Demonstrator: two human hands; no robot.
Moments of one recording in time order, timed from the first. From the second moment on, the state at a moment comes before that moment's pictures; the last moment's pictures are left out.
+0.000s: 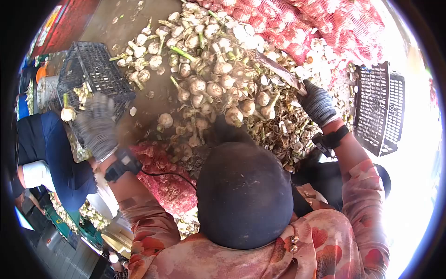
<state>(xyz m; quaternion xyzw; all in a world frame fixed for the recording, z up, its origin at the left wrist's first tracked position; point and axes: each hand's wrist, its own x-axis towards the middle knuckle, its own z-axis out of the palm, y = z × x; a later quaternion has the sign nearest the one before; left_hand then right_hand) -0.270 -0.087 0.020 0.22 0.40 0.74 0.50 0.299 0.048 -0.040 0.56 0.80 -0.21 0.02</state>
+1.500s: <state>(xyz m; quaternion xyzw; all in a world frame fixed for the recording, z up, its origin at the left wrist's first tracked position) -0.144 -0.146 -0.128 0.69 0.63 -0.18 0.31 0.236 0.009 -0.018 0.50 0.80 -0.31 0.11</state>
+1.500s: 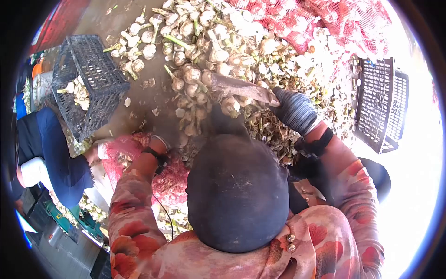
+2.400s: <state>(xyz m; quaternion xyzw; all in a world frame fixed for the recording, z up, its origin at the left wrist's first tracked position) -0.044 -0.042 -0.031 0.50 0.52 0.32 0.61 0.158 0.023 0.021 0.44 0.77 -0.44 -0.14</state>
